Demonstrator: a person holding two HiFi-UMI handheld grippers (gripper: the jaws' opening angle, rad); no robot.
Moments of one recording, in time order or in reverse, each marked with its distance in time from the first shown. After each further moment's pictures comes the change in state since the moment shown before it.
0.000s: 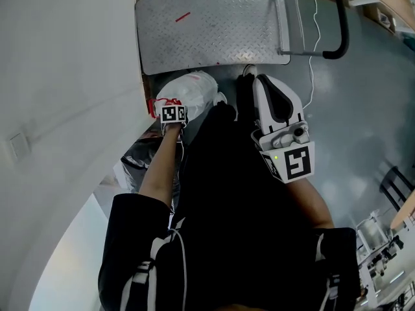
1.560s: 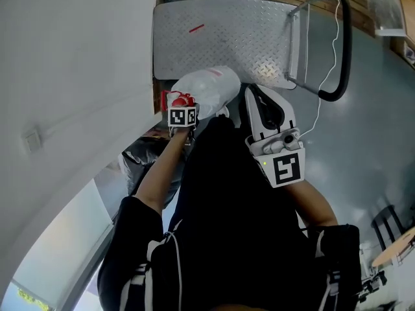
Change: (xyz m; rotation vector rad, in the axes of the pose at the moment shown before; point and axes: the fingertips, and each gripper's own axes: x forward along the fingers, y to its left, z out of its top) left arm -0.037 -0.123 0.127 -0.011 -0.138 0.042; right arm 0.054 -0.112 0.016 0.022 -0.054 0.148
